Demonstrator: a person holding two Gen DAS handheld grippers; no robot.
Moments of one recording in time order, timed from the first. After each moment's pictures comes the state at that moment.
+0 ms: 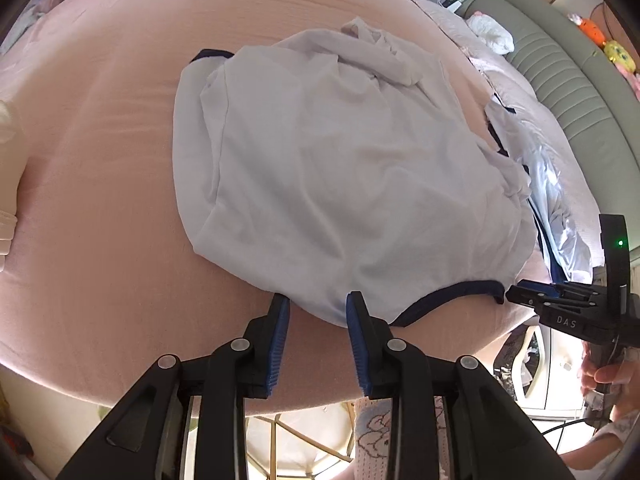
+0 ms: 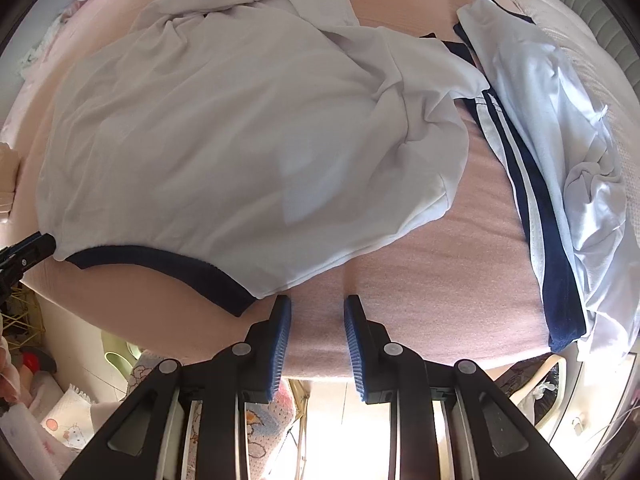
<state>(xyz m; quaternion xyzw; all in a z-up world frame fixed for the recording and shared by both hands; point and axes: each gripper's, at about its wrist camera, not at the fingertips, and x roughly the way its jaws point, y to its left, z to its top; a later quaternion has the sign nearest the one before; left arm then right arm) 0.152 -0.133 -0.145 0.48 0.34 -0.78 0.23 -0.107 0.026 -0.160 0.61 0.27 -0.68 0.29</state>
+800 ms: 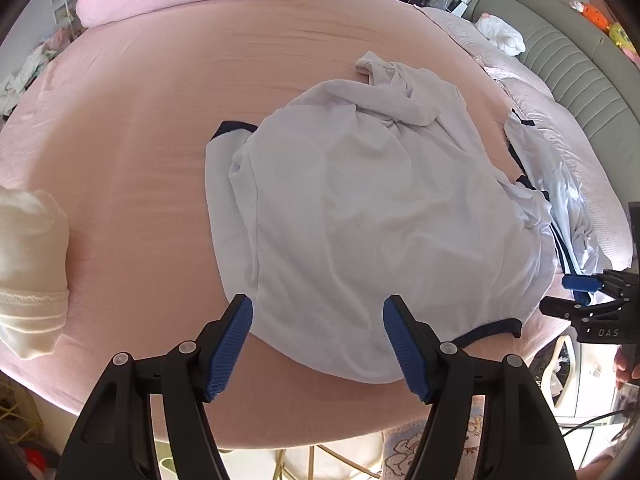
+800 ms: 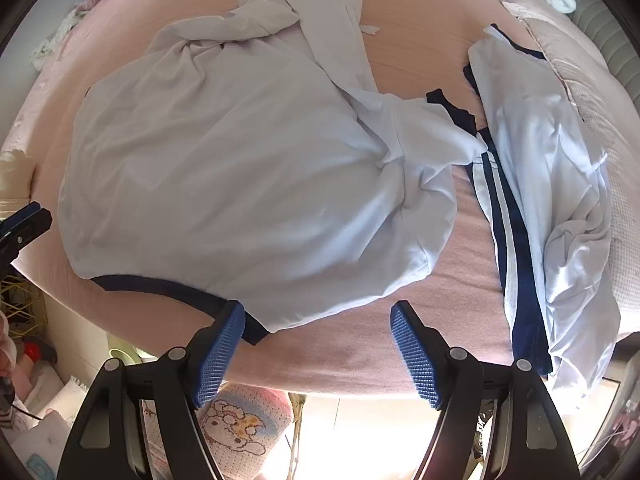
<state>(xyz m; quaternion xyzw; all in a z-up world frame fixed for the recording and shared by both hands) 0.124 -0.164 -0.120 0.49 0.26 -0.79 0.27 -0.165 0.048 -0.114 0.60 0.29 -0.67 0.33</state>
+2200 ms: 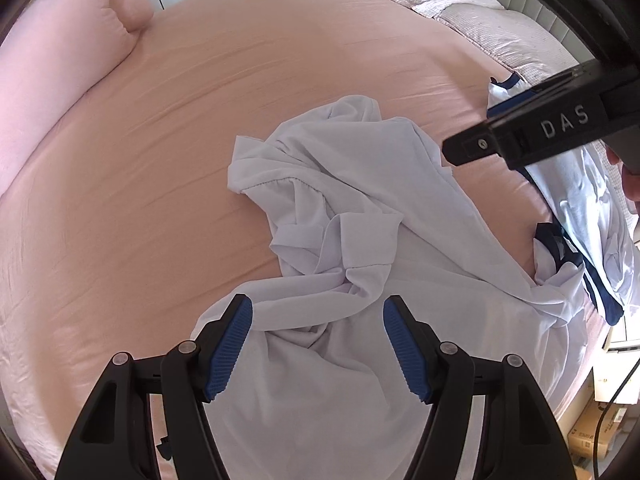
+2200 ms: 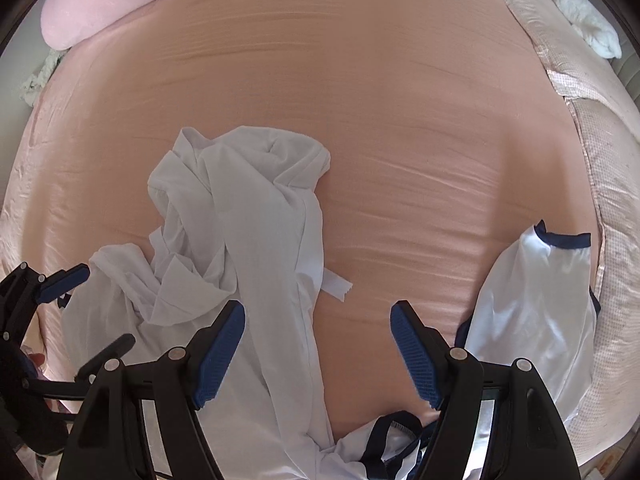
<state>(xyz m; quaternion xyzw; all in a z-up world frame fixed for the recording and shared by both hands) -0.126 -0.241 -0.123 0.58 0.09 -0.80 0.13 -0.351 -0.121 -0.122 0.61 0.26 -0.67 0.33</state>
